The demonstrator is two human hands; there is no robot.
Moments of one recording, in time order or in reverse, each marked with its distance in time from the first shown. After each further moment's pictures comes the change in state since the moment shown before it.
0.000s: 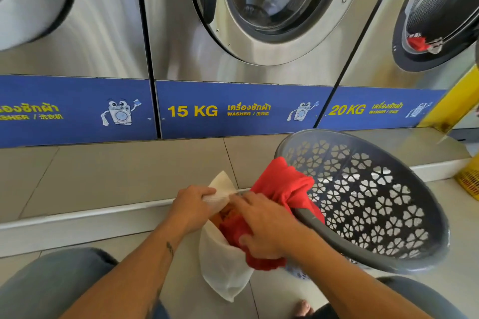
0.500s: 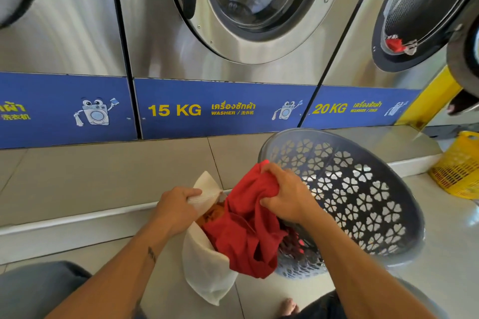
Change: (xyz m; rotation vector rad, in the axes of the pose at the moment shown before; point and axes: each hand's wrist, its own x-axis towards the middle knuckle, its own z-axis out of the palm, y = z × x) left_hand 0.014 -0.001 0.007 0.013 0.004 -0.005; right_hand 0.002 0.079 -0.013 0.478 0.233 0.380
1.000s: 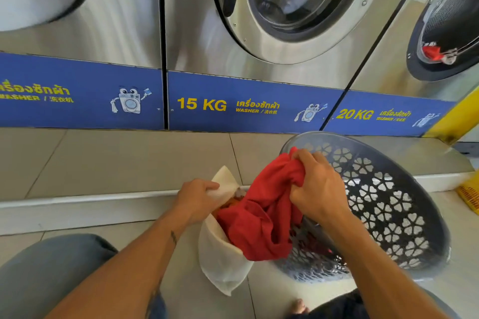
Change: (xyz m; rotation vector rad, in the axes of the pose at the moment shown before) left_hand -0.013 -0.005 -0.015 -0.007 -0.028 0.011; right_hand -0.018 -0.039 -0.016 -0.212 0.316 -0.084
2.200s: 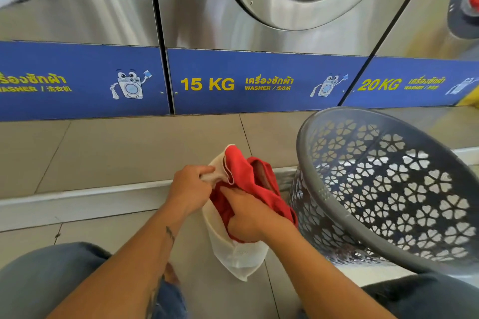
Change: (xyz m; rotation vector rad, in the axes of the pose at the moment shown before) left_hand 0.021 -0.024 -0.010 -0.012 0.147 -0.029; right_hand -0.017 -0.070 0.133 0.234 -0.768 -0.197
